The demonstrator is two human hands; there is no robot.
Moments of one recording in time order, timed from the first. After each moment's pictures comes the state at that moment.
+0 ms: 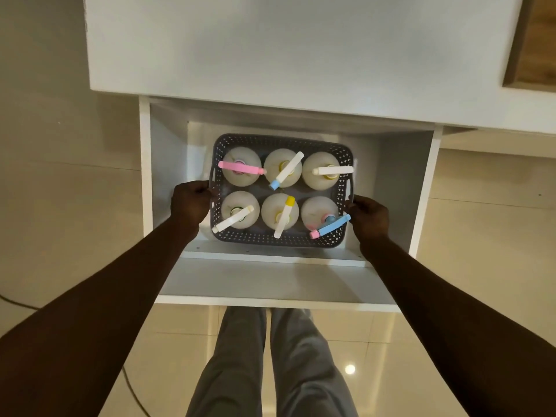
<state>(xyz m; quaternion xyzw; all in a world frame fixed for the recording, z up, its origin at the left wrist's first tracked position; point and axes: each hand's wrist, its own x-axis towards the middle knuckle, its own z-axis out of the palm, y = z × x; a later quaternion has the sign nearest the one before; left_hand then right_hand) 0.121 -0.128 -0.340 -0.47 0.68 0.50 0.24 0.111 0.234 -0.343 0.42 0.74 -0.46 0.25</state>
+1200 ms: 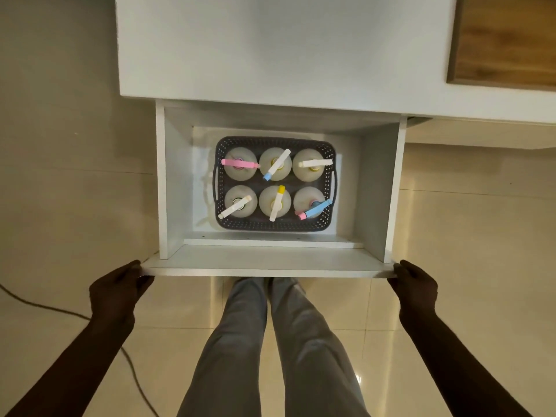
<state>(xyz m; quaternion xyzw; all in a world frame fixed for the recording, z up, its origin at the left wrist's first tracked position) 0.303 -0.199 -0.209 -0.66 0.55 0.50 0.09 0.260 0.320 -0.215 0.59 0.68 -0.40 0.16</state>
